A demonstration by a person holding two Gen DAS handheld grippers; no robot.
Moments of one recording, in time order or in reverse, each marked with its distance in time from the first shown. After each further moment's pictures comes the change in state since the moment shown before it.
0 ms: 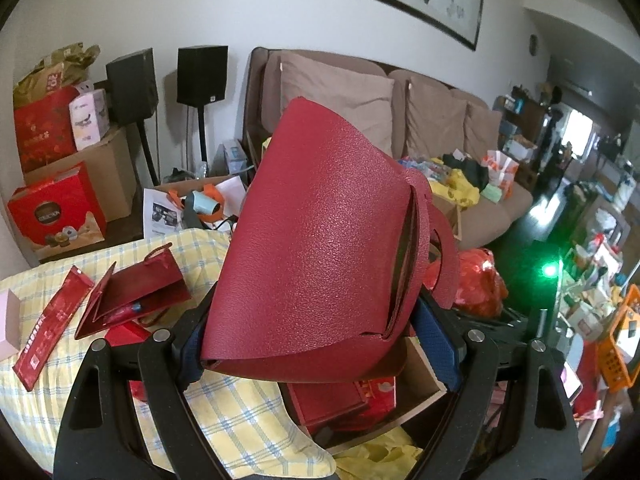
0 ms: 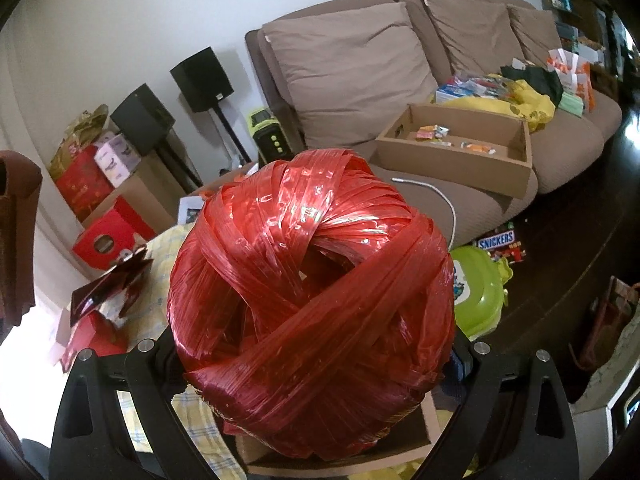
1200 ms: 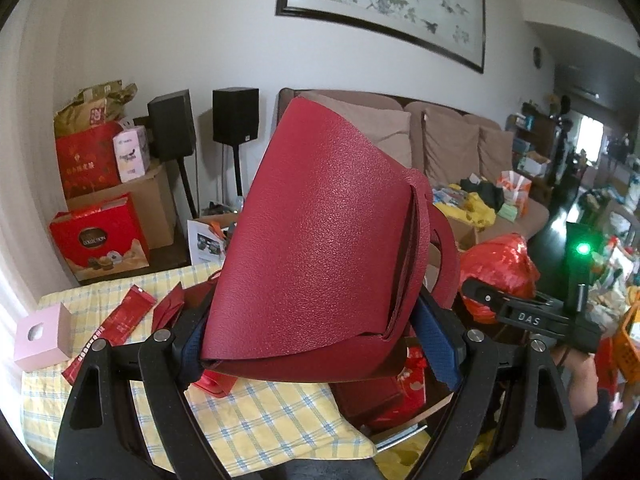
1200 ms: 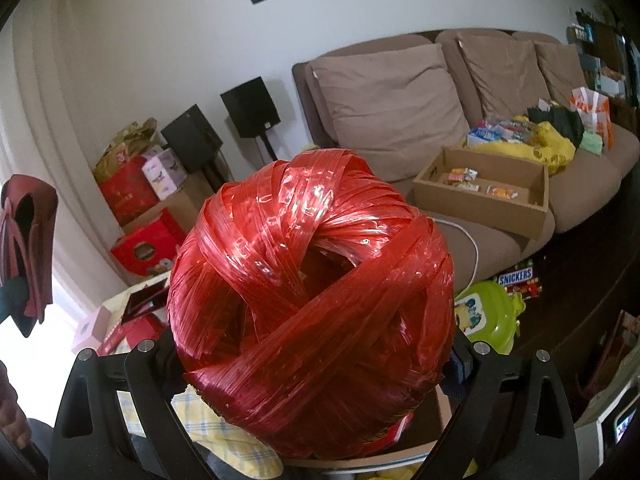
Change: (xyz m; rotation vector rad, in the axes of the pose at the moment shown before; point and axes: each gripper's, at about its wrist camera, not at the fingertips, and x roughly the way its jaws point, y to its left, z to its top) left arm -0.088 0.027 -0.010 0.028 -0.126 0.091; right arm -0.063 0.036 0.007 -0.080 -0.097 0.109
